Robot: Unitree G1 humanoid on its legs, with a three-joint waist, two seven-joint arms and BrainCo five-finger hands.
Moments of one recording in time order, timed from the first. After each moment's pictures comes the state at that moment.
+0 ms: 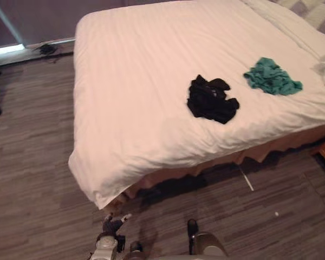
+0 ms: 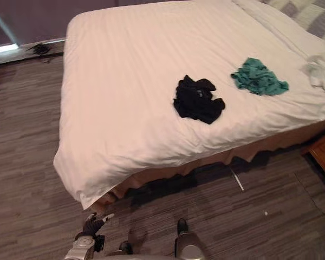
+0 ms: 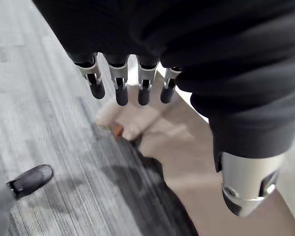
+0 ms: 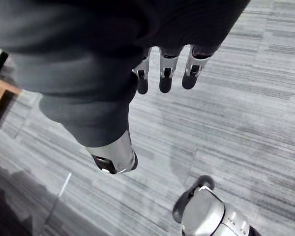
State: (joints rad) left arm 0.00 0.08 0.07 0.95 0.24 -0.01 0.19; right arm 0.19 0.00 -0.71 1.01 0.15 0.02 -0.13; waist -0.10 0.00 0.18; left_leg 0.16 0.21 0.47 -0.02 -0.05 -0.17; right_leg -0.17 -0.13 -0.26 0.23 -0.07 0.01
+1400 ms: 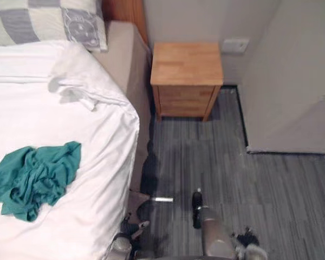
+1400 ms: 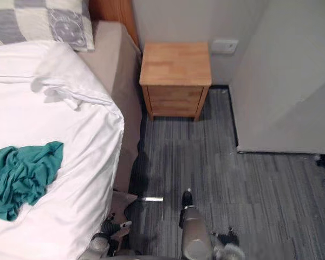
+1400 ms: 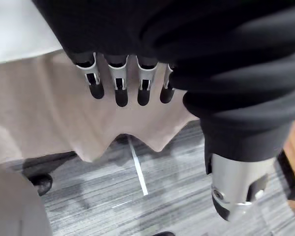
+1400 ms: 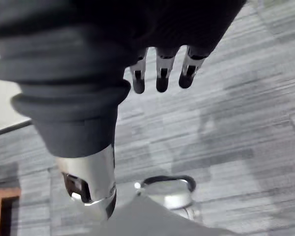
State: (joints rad) left arm -0.01 0.03 0.04 1.00 0.33 -0.03 0.21; right arm 0.02 -0.06 -0.36 0.96 -0.03 -0.02 -0.19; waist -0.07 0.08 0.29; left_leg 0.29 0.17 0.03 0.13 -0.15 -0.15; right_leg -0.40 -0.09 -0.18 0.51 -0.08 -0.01
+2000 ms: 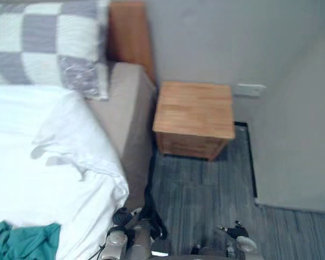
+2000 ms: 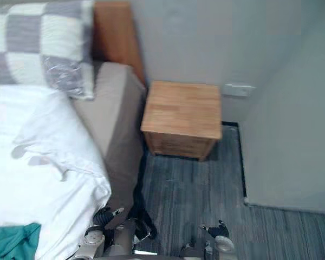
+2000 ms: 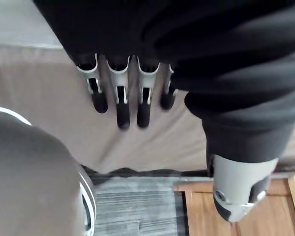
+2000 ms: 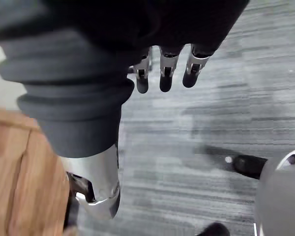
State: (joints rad) left arm 0.03 0.01 0.08 0.89 0.22 -0.06 0.16; right arm -0.01 -0.04 -0.28 1.01 -0.13 0.01 -0.19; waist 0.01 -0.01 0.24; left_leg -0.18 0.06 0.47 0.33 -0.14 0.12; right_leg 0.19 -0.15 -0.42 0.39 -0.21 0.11
